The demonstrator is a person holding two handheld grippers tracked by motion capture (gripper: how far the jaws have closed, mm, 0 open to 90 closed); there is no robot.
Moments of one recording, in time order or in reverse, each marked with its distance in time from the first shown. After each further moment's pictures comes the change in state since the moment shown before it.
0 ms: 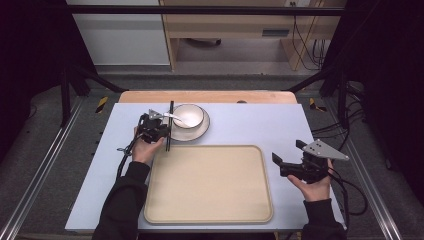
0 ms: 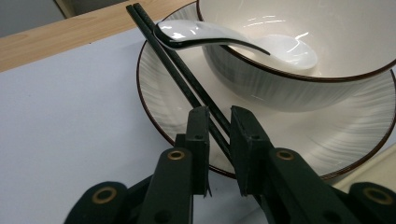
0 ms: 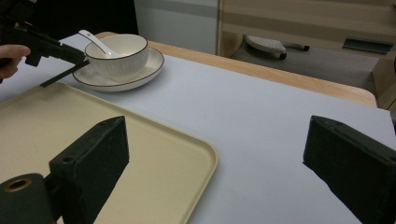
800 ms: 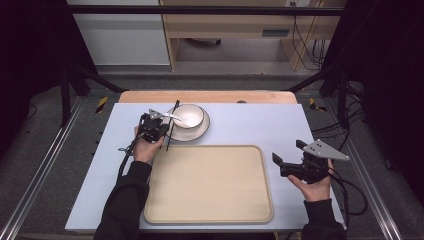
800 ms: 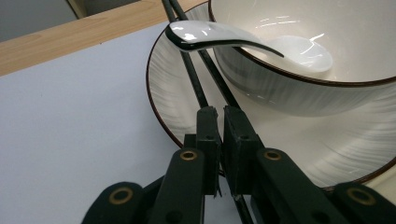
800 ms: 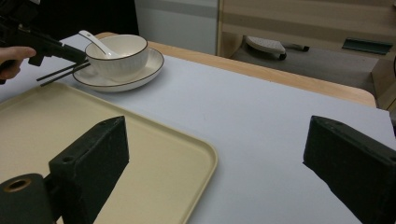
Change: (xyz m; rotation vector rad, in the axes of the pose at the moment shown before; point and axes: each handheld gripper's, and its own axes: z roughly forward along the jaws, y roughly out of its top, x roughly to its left) left arm 0.000 0.001 0.002 0.001 0.039 -0.002; right arm 0.000 0.000 -0.001 -0.001 0.000 -0.006
